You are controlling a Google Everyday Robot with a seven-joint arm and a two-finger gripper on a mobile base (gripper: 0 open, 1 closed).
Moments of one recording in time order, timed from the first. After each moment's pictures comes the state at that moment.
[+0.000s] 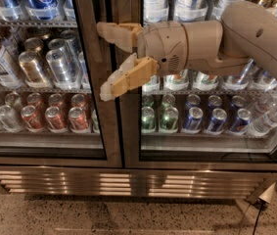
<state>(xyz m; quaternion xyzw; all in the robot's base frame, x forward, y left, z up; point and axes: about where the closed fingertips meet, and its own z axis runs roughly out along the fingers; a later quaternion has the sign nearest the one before) 0.467 0.057 1.020 -0.56 0.45 0.49 0.49</state>
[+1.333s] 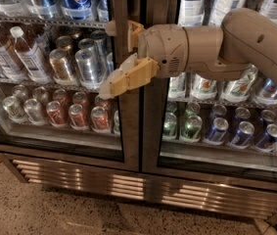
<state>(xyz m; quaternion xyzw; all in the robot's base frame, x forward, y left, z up) 0.472 0.059 1.022 -0.54 0.45 0.51 0.51</state>
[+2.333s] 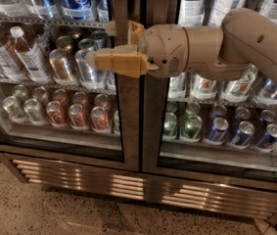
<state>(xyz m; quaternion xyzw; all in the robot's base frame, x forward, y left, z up) 0.472 0.059 1.022 -0.54 0.45 0.51 0.51</state>
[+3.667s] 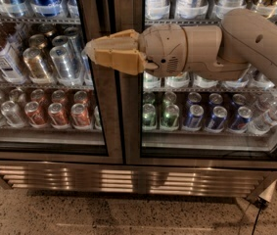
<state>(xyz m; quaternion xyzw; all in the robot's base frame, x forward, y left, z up) 0.471 0.059 1.022 -0.54 0.45 0.51 0.51</state>
